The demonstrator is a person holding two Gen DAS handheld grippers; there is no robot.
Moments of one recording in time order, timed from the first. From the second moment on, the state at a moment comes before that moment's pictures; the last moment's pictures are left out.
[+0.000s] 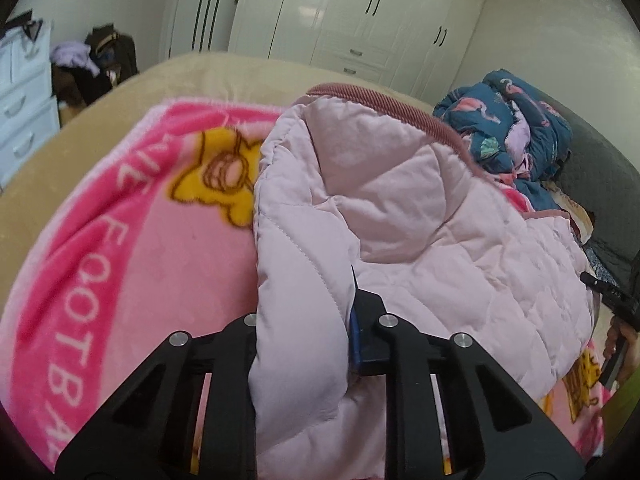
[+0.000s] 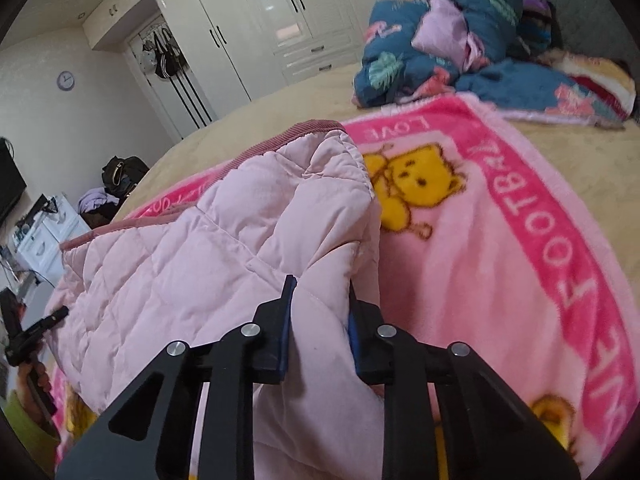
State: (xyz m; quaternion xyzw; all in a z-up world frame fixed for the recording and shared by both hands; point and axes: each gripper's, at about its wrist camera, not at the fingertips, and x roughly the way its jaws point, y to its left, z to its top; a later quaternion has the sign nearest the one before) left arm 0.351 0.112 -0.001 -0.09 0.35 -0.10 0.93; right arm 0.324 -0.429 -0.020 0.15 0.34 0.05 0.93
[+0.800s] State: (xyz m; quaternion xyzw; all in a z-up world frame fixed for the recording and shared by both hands) left arm 0.344 0.116 0.070 -0.10 0.25 -0.08 0.96; right arm 0.321 -0.398 0.087 0.06 0.18 0.02 0.98
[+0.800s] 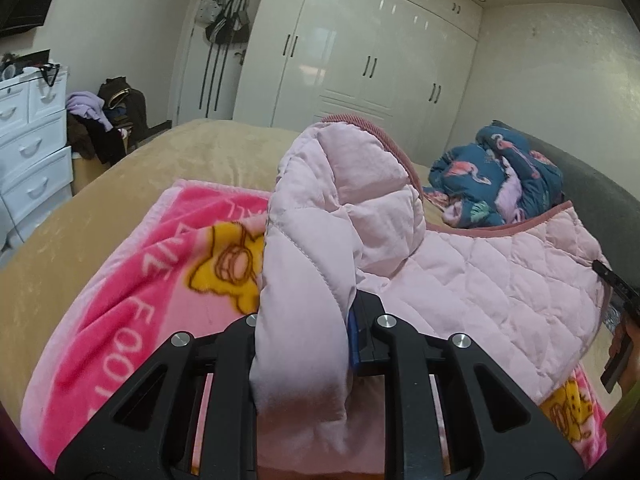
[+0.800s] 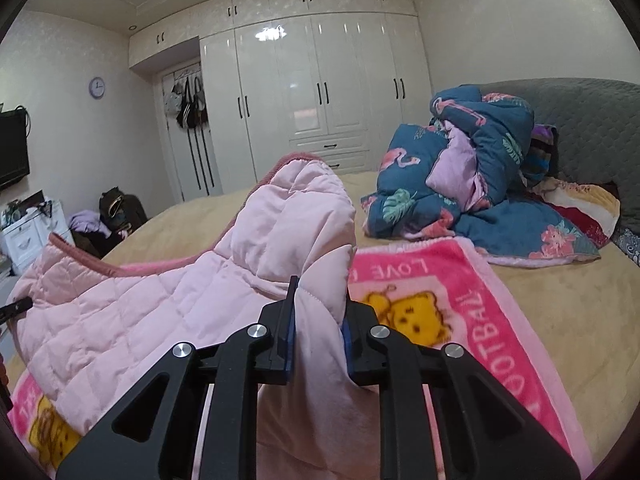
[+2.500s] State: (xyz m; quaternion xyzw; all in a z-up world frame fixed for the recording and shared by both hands) left arm 0.352 0.127 0.016 -0.08 0.30 0.02 0.95; right arm 0.320 -0.391 -0.005 0.08 0.26 -0.04 0.96
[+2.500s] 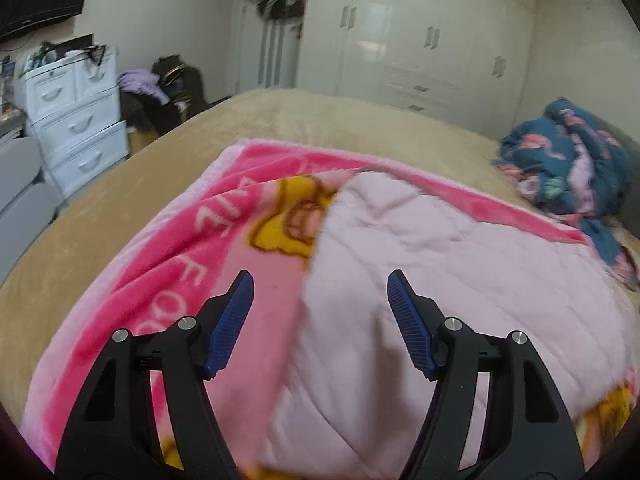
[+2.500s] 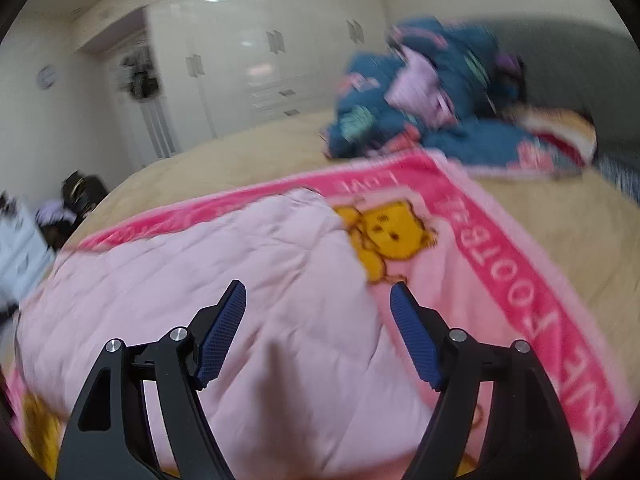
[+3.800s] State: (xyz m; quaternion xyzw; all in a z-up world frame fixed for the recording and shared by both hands) left arm 0.321 0.049 -0.012 -0.07 0.39 -0.08 0.91; right arm 0.312 -0.336 -0.029 0.07 0.40 0.04 0.91
